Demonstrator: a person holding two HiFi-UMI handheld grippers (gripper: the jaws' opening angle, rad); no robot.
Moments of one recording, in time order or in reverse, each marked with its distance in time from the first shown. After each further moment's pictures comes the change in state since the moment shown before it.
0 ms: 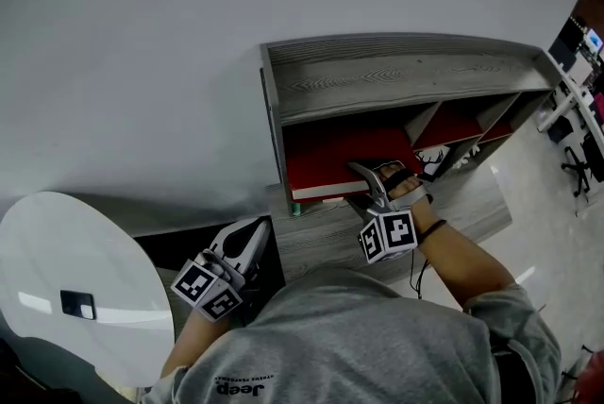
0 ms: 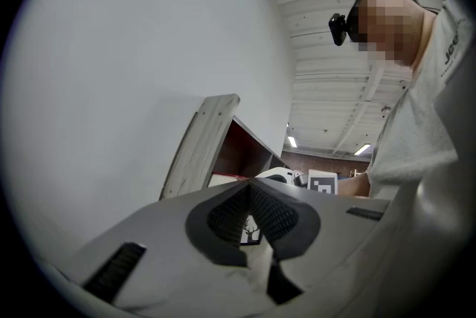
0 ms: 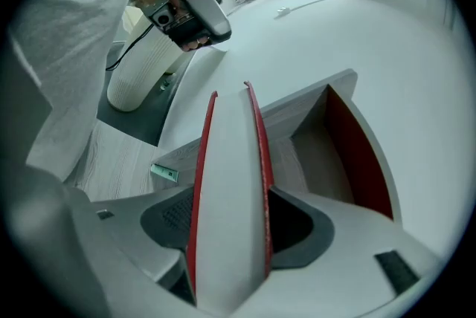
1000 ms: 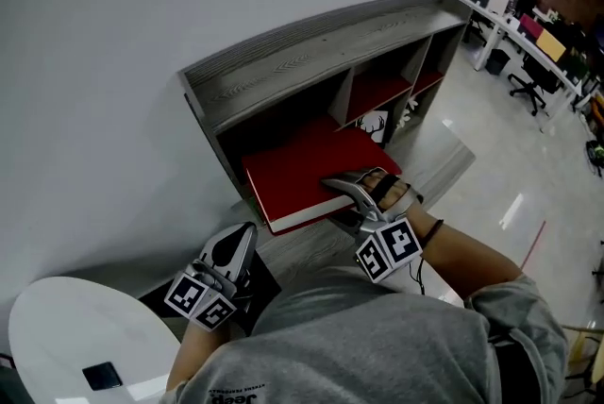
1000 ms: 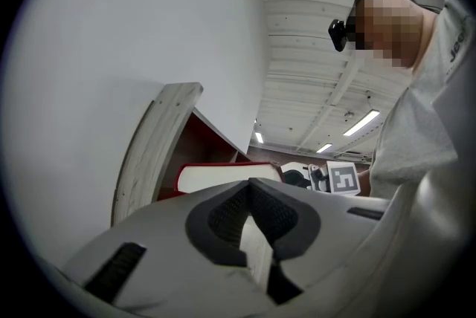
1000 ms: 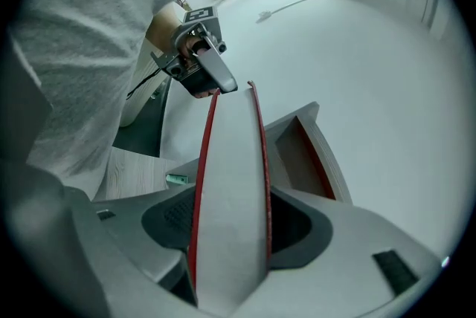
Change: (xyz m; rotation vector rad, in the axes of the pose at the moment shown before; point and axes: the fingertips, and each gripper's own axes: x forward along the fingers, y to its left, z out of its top) left arm 0.018 -0.048 0.007 0.026 0.045 -0.287; right arm -0.112 0.015 0.031 0.125 0.059 -0.071
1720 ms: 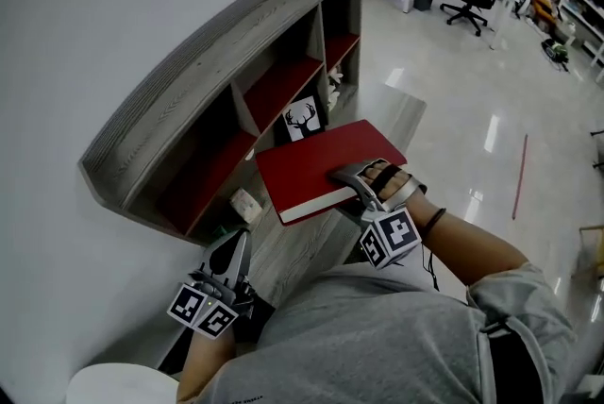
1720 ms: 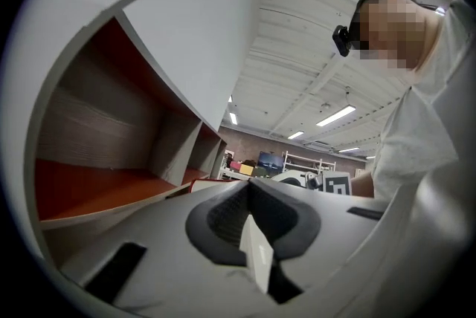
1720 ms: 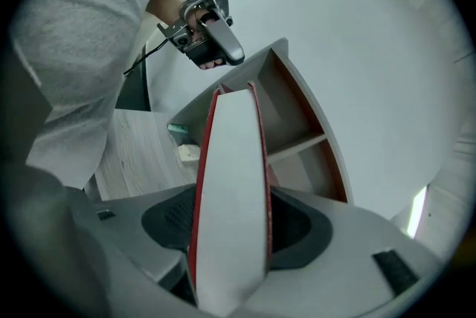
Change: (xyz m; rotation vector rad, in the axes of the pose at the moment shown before) left arm 0.117 -0.047 -0.050 -0.015 0.150 -0.251; right arm -0.075 0.039 -0.157 0.165 0.335 -0.099
